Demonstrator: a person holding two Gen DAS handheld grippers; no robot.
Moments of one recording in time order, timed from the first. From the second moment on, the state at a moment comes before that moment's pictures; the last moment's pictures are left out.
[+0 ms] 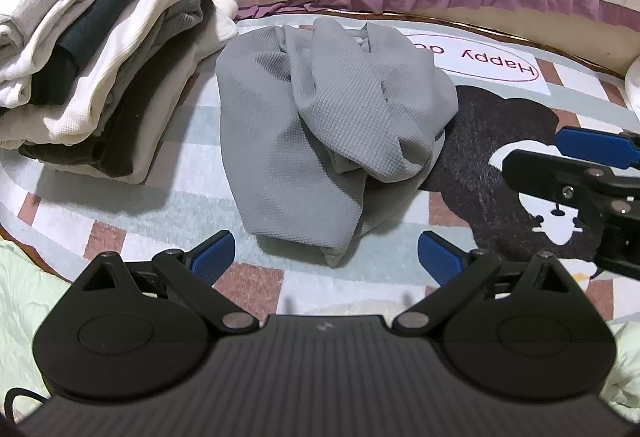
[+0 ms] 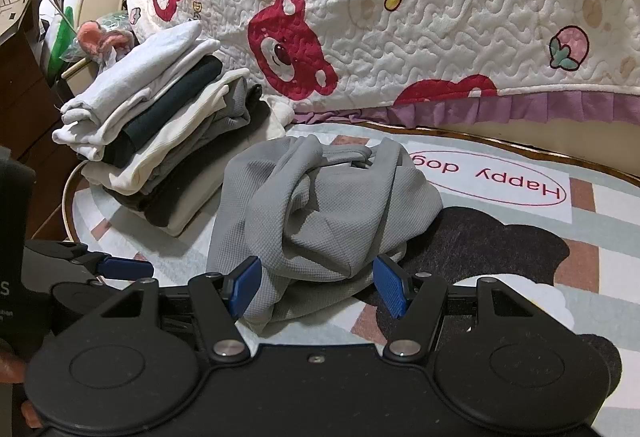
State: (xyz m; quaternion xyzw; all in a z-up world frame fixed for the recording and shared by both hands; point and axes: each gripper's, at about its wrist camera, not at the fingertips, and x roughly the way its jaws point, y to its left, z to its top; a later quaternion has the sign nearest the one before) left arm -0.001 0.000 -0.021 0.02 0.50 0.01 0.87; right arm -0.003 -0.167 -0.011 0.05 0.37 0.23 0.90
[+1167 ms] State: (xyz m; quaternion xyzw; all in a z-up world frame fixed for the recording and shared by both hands) left arm 0.085 0.062 -0.022 -0.04 0.47 0.12 0.87; right arm 0.117 -0.227 -0.029 0.24 0.40 0.24 0.85
